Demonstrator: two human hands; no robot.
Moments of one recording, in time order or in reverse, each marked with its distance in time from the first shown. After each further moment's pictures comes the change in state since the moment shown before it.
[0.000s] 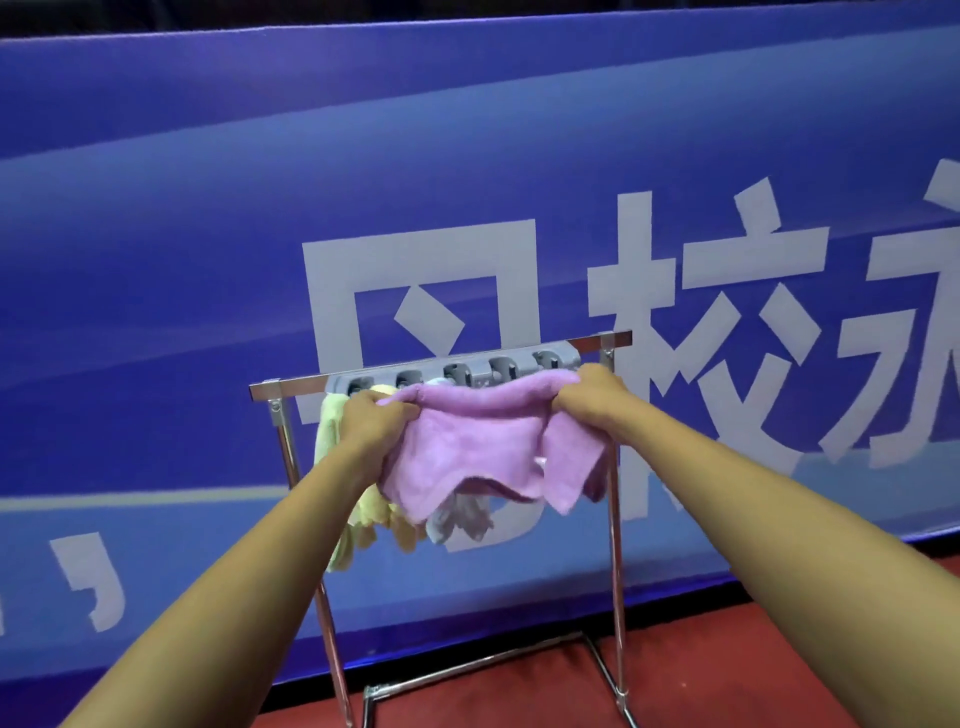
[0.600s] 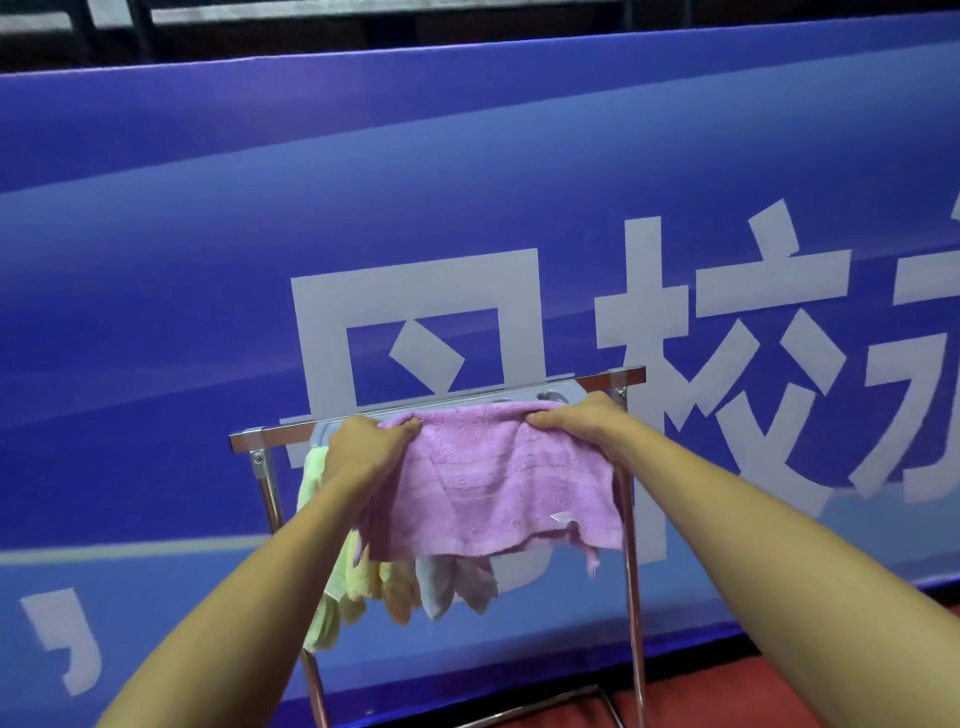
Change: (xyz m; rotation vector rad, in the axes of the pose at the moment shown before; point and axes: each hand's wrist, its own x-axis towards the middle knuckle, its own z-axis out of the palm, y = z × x) left_hand 0.064 0.014 0.017 0.505 0.106 0.095; right_hand 0.080 -0.009 0.004 0.122 -0.062 0.141
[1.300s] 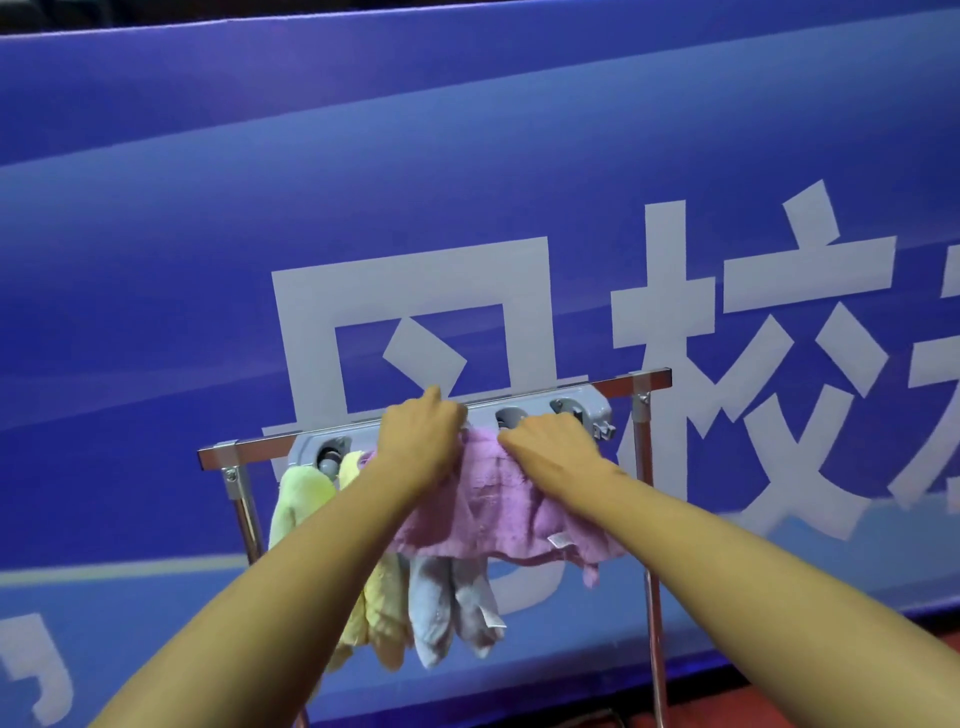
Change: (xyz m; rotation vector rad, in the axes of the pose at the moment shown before) left_hand 0.038 0.041 0.061 0.930 -0.008 0.685; right_hand 0.043 -0.005 0.071 -1.255 0.216 -0.859
